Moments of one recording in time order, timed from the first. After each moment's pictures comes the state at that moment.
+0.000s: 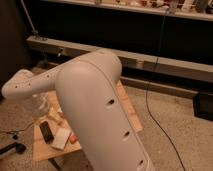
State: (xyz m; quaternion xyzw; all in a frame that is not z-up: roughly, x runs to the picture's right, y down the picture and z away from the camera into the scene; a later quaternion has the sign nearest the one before) arm -0.293 0.169 0.732 -0.23 0.30 0.62 0.69
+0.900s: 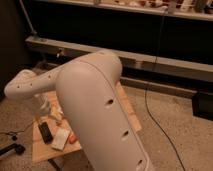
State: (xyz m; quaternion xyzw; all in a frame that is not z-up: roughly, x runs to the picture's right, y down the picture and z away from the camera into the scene) arm -0.285 0.166 0.742 -0.23 0.30 0.62 0.68
